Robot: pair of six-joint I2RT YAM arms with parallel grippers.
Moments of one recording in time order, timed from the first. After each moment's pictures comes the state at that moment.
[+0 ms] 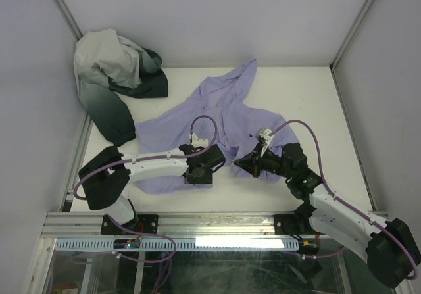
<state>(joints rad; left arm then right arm) -1.07 1.60 0.97 -0.70 -0.27 -1.05 0.61 0.79 0.28 0.28 -0.52 0.24</state>
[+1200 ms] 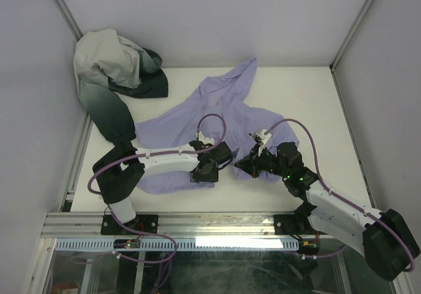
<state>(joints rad) -1.07 1.75 1.09 -0.76 -0.26 -1.05 0.61 0.87 0.28 0.26 -0.48 0.24</state>
